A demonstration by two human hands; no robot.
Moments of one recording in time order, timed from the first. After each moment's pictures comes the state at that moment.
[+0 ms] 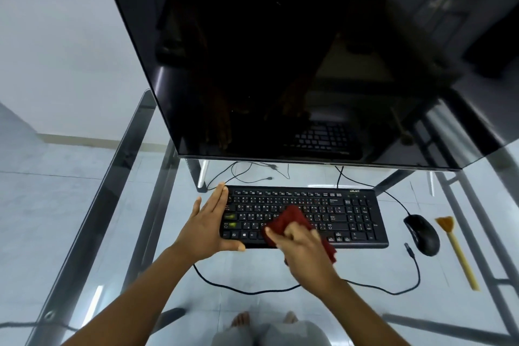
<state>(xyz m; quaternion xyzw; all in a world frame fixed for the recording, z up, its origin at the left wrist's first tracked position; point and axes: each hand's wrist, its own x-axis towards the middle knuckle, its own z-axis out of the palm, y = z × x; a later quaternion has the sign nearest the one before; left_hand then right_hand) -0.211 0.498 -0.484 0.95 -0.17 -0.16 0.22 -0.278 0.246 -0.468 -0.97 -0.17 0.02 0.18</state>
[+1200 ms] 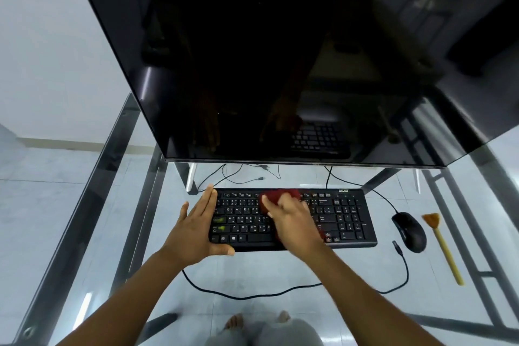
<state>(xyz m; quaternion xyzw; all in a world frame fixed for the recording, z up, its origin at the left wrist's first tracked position) -0.209 0.500 -0.489 0.95 -0.16 -0.16 0.21 -0.222 0.245 -0.463 -0.98 -0.11 -0.01 0.16</state>
